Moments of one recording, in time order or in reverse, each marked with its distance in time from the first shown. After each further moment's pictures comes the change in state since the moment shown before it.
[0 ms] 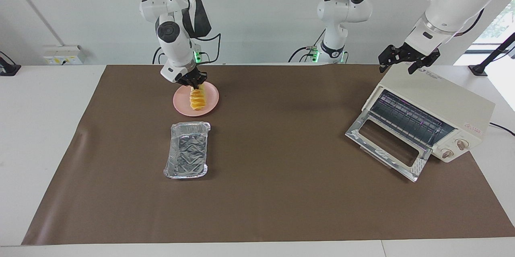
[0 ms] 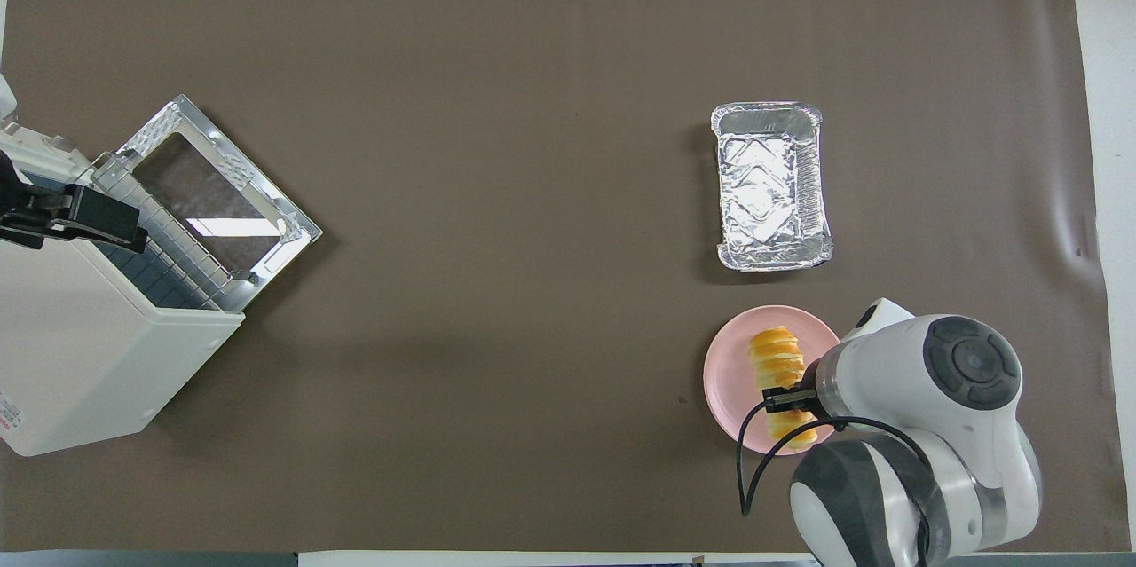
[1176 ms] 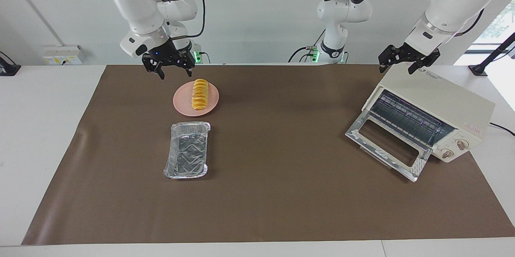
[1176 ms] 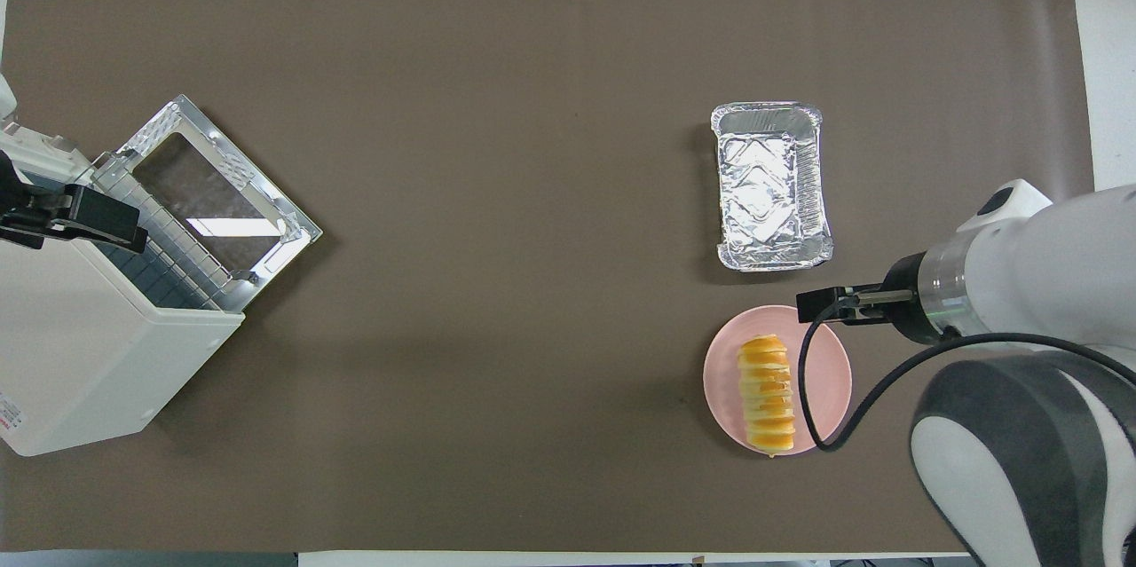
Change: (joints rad) left arm 0.000 0.000 0.000 0.000 0.000 0.000 0.000; right arm -0.146 0.142 -0.009 0.730 -0.076 -0.445 -0.011
